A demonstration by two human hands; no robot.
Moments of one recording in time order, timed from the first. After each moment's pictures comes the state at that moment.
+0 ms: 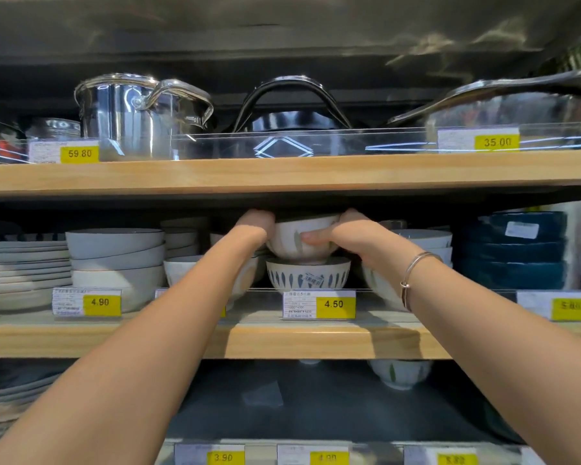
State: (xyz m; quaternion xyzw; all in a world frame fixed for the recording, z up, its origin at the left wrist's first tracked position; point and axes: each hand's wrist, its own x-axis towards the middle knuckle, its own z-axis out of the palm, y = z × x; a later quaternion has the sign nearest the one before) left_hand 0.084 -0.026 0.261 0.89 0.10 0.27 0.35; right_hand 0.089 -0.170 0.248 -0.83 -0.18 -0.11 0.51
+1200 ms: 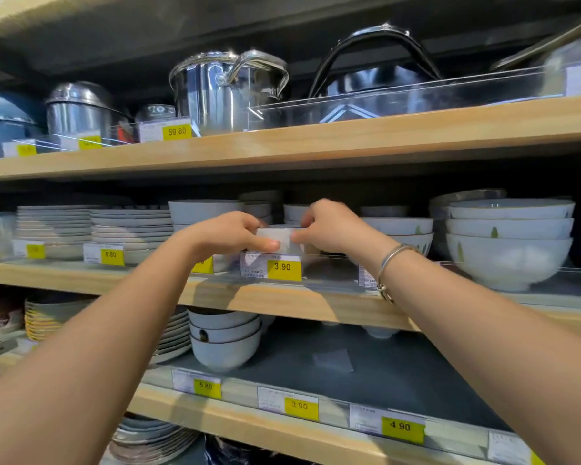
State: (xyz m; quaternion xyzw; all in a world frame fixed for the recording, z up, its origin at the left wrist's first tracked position) left_hand -0.001 0.095 0.217 0.95 0.06 0.18 0.26; right_hand 0.056 -0.073 0.224 -0.88 -0.36 -0.18 0.25
